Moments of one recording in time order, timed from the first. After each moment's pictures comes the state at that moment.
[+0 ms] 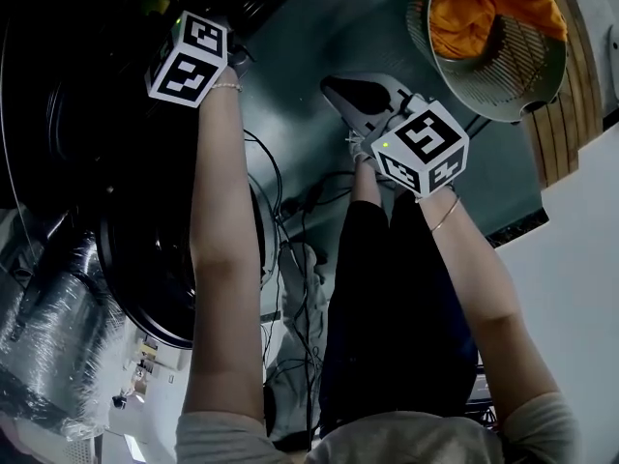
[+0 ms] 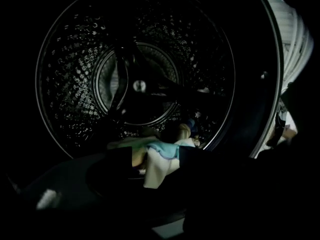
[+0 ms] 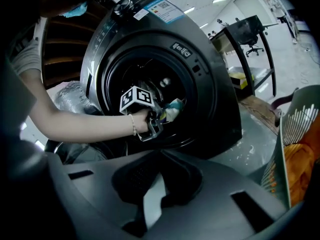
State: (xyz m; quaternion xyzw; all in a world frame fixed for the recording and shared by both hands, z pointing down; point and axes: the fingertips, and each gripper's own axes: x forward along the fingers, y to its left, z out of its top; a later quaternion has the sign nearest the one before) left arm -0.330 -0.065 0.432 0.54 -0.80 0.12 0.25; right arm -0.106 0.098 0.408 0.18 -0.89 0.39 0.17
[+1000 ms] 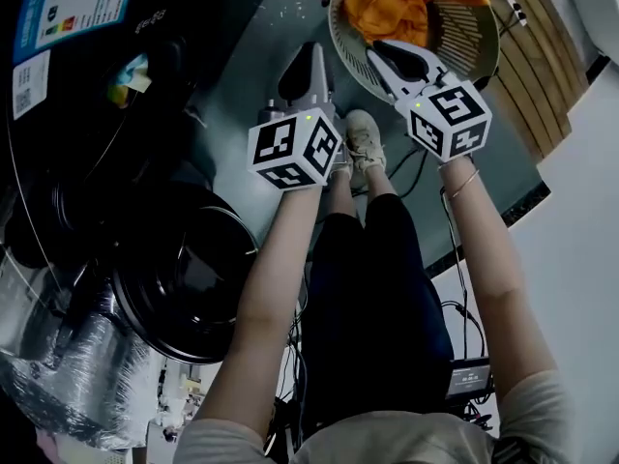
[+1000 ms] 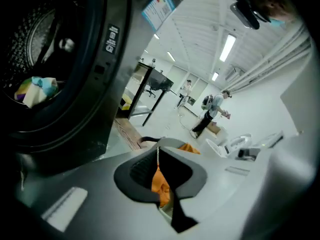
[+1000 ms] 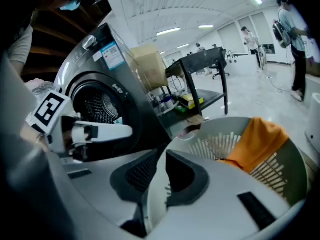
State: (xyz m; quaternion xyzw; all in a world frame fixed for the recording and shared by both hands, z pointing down) left arm 0.030 -0.014 0.421 0.75 -0.52 0.10 0.39; right arm 0.110 0.004 0.437 0.37 -0.84 0.34 0.20
